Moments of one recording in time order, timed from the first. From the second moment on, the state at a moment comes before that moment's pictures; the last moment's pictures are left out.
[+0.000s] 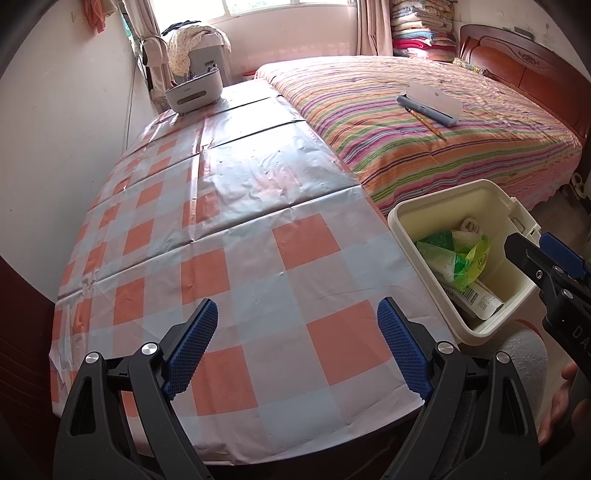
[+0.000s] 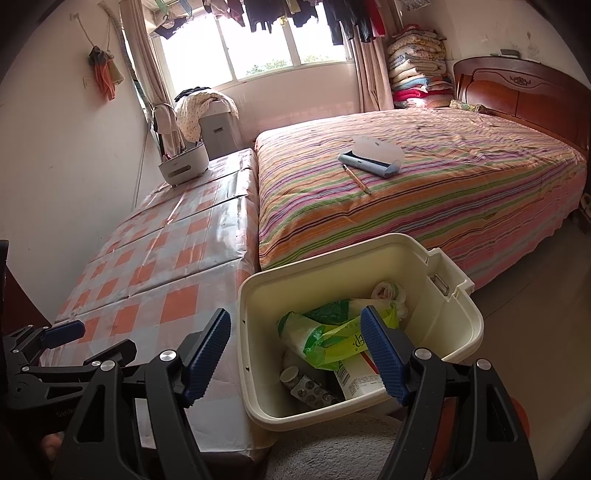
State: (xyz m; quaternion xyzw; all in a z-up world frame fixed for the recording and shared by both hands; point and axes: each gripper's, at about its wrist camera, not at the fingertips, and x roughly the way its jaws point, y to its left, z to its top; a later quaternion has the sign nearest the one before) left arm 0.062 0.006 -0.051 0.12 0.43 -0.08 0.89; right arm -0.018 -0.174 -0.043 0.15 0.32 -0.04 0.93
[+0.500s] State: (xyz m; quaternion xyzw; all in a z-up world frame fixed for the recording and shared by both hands) left arm 0.061 0.003 -0.048 0.13 0.43 -0.09 0.89; right arm -0.019 -0.175 -0.043 0.15 0.32 -0.04 0.93
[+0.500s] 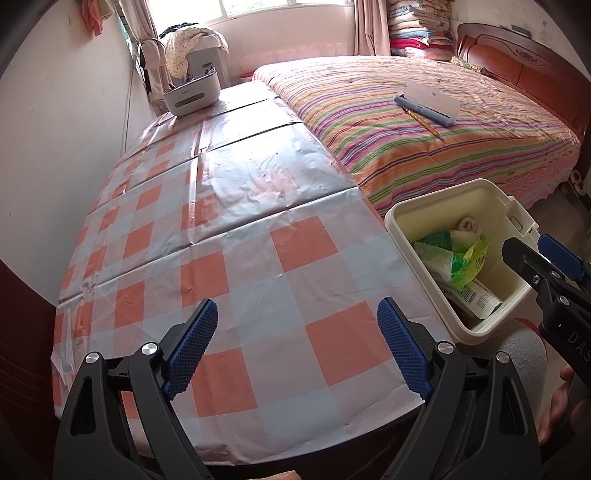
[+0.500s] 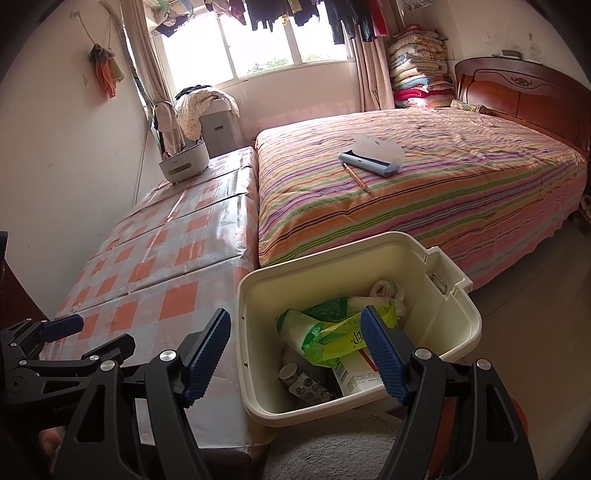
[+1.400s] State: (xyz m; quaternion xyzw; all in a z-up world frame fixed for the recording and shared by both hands) left arm 0.051 -0.004 -0.046 0.13 0.43 -0.10 0.89; right arm -0.027 -0.175 -0.041 0.15 0.33 -0.04 0.93
